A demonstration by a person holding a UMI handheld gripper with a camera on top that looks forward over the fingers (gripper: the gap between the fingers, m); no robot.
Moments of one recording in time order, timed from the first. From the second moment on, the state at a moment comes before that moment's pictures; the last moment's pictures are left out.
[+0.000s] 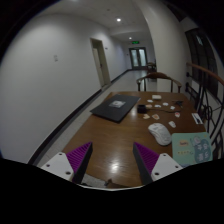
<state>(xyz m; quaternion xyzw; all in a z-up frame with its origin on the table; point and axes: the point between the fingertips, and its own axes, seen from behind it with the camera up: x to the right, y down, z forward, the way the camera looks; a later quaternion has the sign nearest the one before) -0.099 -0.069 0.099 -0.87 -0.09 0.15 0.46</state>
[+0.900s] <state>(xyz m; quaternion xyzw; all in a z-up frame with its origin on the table) 0.083 0.126 -0.019 -0.91 -0.04 0.01 0.42</state>
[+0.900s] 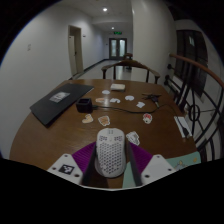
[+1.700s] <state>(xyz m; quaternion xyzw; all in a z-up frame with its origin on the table) 0.237 -0.020 0.024 -0.90 0.01 -0.02 0.43</state>
